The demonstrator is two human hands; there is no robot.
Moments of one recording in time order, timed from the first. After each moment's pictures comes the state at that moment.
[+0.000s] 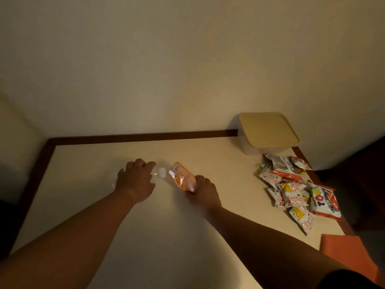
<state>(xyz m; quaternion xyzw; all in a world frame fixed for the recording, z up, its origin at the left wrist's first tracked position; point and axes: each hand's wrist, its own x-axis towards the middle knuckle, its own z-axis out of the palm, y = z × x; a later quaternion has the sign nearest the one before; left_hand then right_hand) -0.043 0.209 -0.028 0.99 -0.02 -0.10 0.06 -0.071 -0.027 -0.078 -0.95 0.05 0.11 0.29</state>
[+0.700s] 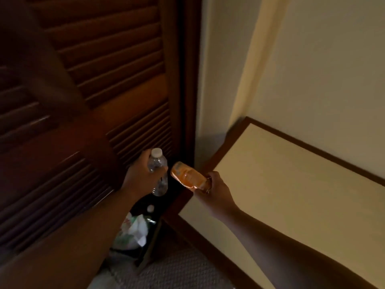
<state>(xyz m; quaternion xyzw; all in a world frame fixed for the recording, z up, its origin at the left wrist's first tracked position) -0.489 0.558 0.034 0.80 0.40 0.16 0.42 -0.341 0.358 -0.003 -0.83 -0.31 0.24 0.40</state>
